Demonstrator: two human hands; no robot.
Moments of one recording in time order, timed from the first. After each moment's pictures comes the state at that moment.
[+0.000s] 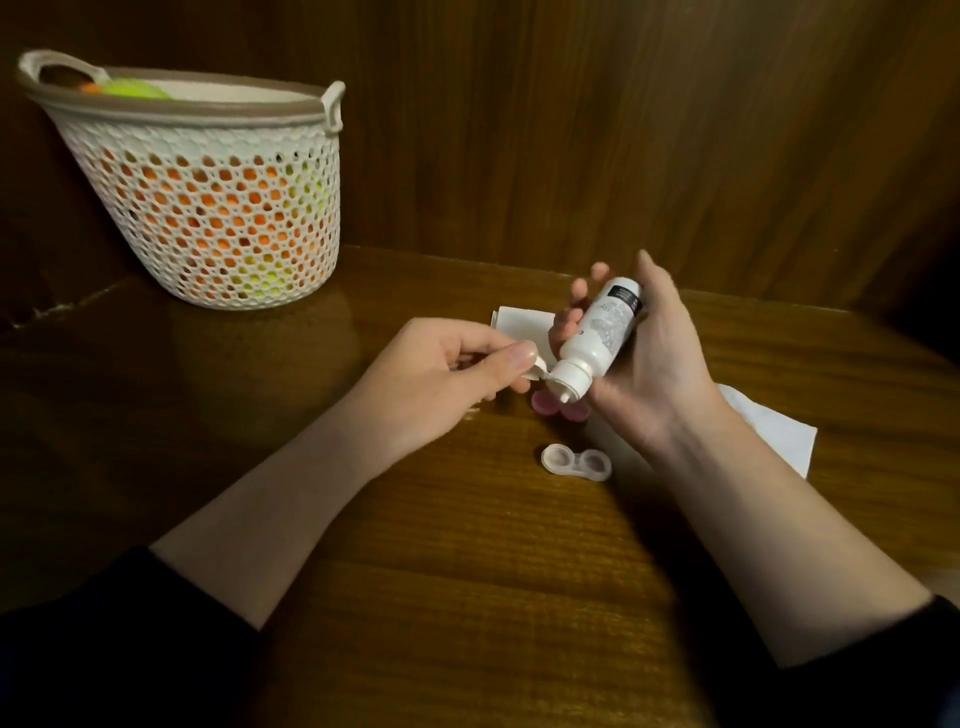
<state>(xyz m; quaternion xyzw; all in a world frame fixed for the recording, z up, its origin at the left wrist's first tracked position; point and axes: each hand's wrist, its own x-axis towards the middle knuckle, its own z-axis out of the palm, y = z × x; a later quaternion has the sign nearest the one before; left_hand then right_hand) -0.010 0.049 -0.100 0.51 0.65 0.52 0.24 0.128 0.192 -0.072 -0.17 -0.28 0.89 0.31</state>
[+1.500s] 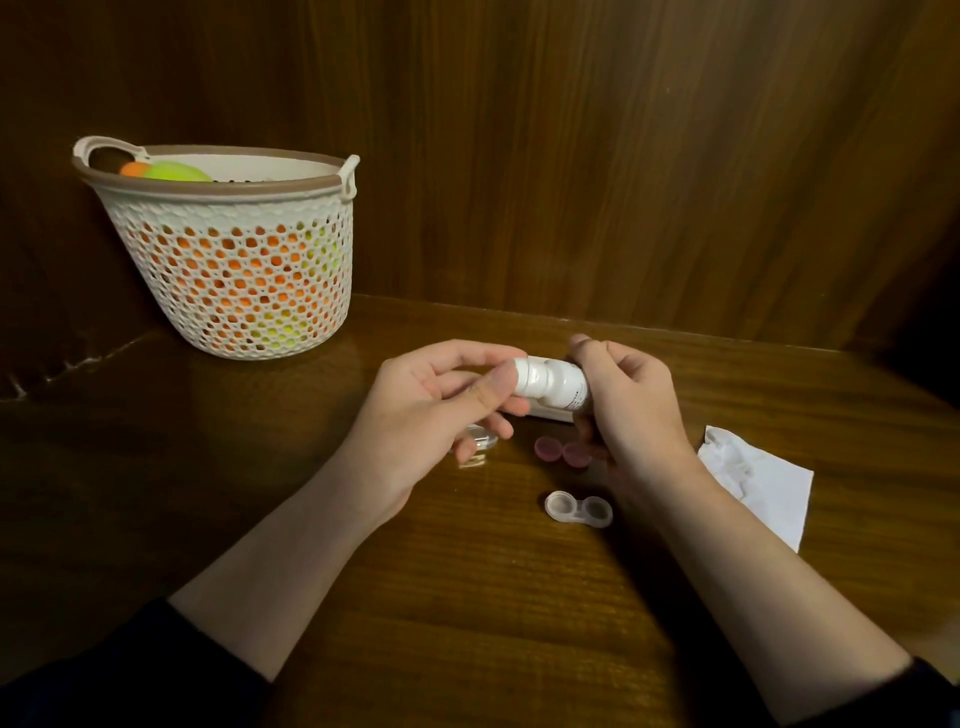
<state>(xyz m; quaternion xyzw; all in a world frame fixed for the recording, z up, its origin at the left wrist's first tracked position) -0.006 0.043 -0.091 0.43 0.53 0.67 0.29 0.125 0.193 -0.089 -0.30 -0.66 0.58 0.38</state>
